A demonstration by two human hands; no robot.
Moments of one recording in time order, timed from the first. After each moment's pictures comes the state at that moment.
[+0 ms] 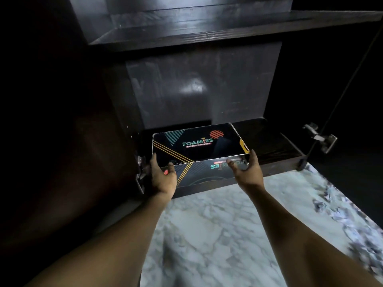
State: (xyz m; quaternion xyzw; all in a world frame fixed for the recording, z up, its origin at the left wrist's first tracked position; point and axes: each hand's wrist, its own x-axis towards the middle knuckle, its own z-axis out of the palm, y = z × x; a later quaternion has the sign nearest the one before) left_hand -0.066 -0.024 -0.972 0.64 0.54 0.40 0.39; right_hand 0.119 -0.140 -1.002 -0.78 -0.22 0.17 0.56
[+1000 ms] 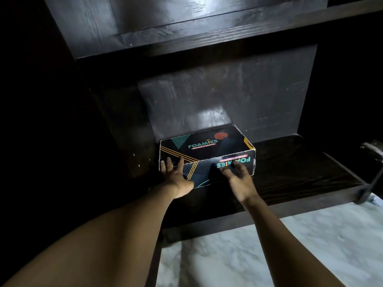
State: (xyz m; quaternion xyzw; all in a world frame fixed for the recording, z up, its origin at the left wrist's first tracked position) left_hand -0.017 0.106 -0.974 0.84 0.52 0.00 0.15; right_hand 0.138 0.002 -1.036 -0.59 -0.20 0.36 0.70
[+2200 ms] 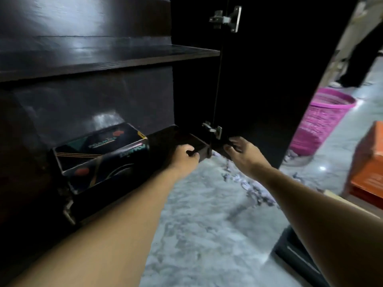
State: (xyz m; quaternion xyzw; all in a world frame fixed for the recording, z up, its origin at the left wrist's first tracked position) left_hand 0.028 -0.156 -0.882 0.88 0.19 0.10 0.43; right_hand 0.101 -0.340 -0.875 -0.89 -0.18 0.02 0.41
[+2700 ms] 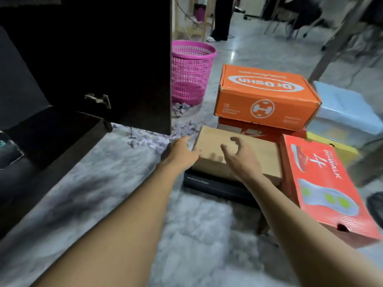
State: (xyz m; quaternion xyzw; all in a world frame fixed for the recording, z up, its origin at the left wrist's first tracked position) left_hand 0.004 -0.405 -0.914 0.94 -0.06 -0.07 0.34; right_hand -0.052 -0.575 -0.910 -0.92 0.17 -0.09 0.33
